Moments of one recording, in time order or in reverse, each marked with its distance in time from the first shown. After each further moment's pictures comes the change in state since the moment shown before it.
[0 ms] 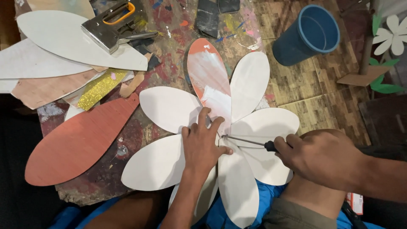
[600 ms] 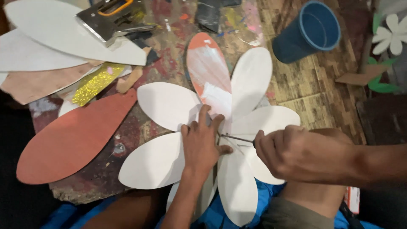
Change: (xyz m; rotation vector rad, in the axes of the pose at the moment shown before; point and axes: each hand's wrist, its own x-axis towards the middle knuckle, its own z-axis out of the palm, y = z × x) left_hand 0.001 0.002 -0.006 0.024 0.004 0.003; right_hand 0.049 0.001 -0.059 -0.571 0.210 -0.694
